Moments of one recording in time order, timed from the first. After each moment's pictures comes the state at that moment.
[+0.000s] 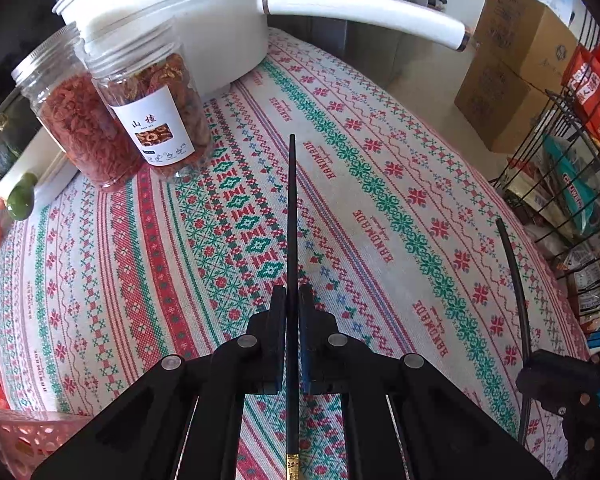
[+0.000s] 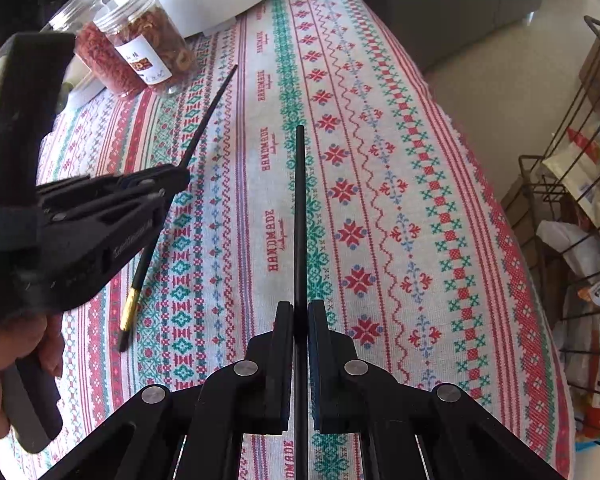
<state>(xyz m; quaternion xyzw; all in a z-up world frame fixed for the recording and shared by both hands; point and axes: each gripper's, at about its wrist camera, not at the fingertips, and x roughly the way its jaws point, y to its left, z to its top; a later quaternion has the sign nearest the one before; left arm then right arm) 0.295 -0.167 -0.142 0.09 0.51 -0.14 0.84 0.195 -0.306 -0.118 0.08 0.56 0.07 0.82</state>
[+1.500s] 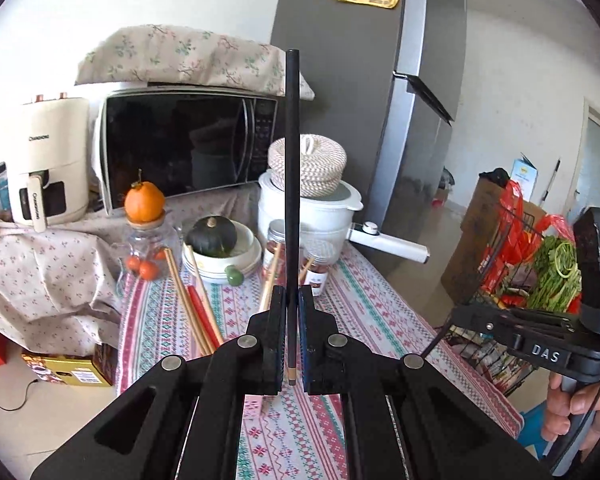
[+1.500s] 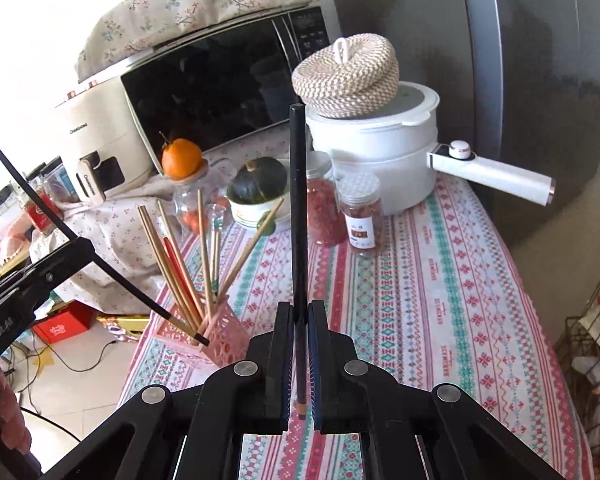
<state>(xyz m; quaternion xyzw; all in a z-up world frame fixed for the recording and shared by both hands) 0.089 0.034 0.057 -0.06 0.24 -0.10 0.96 0.103 -0.197 0.036 0.06 0.34 0.18 0.92</state>
